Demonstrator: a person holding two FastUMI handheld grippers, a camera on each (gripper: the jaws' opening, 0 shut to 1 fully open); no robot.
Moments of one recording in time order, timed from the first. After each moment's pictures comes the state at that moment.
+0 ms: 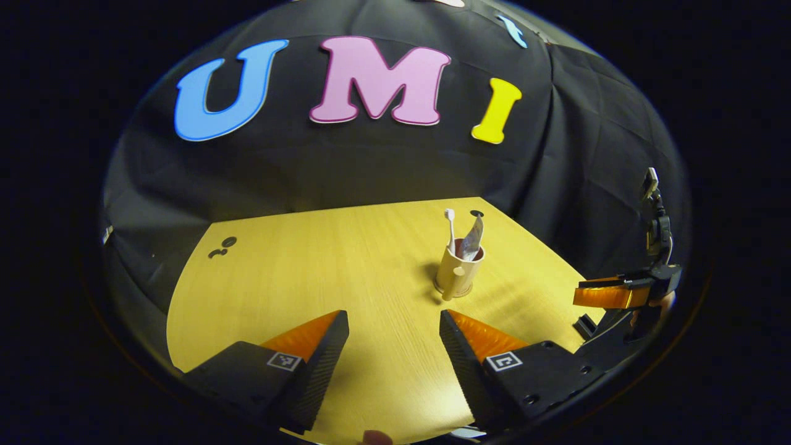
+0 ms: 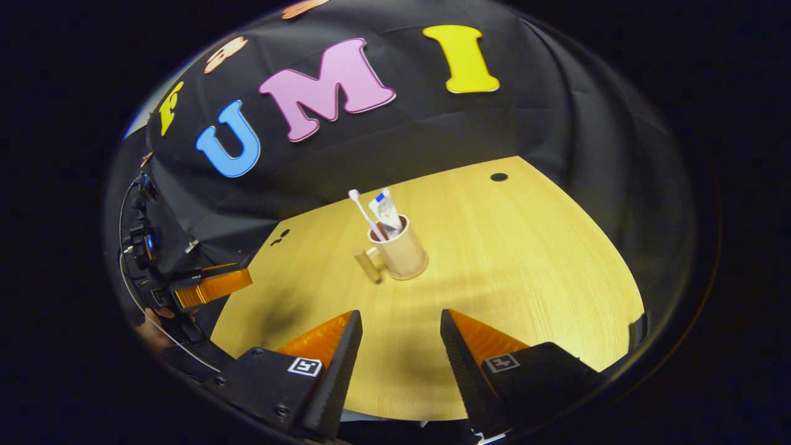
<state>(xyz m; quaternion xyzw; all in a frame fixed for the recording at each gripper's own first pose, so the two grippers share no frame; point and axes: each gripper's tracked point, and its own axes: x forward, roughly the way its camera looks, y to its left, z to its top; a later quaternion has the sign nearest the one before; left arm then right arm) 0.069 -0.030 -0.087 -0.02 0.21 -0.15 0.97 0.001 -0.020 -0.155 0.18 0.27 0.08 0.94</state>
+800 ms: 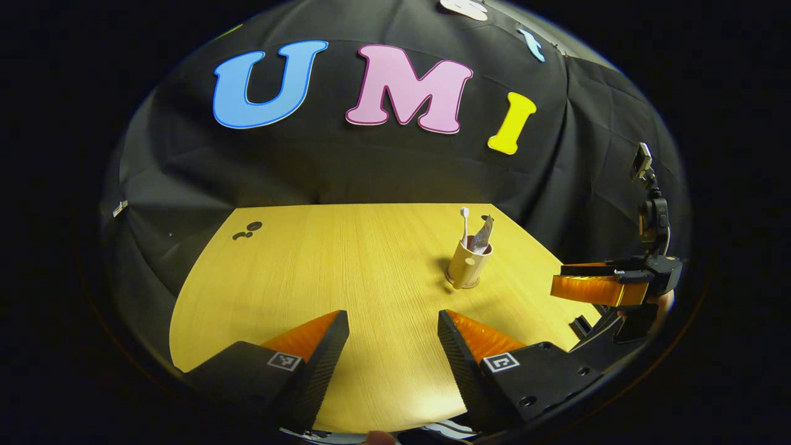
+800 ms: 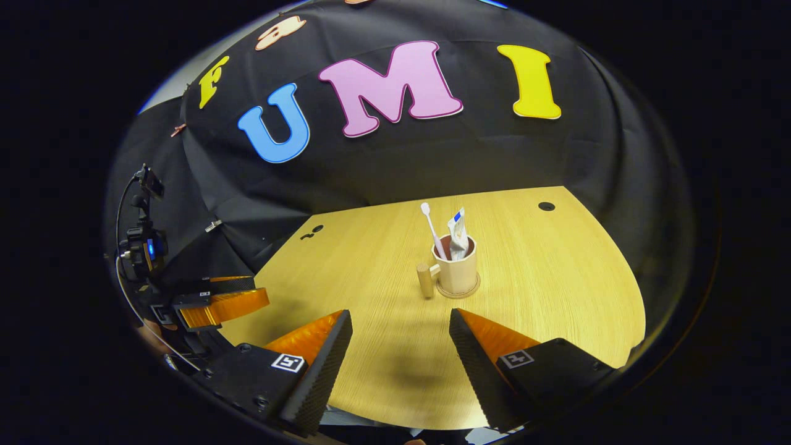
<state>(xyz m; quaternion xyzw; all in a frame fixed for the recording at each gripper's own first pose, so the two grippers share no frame) 0.032 0.000 -0.089 -0.05 0.21 -0.13 0.97 0.008 0.051 -0.121 0.14 0.24 0.14 0.95</state>
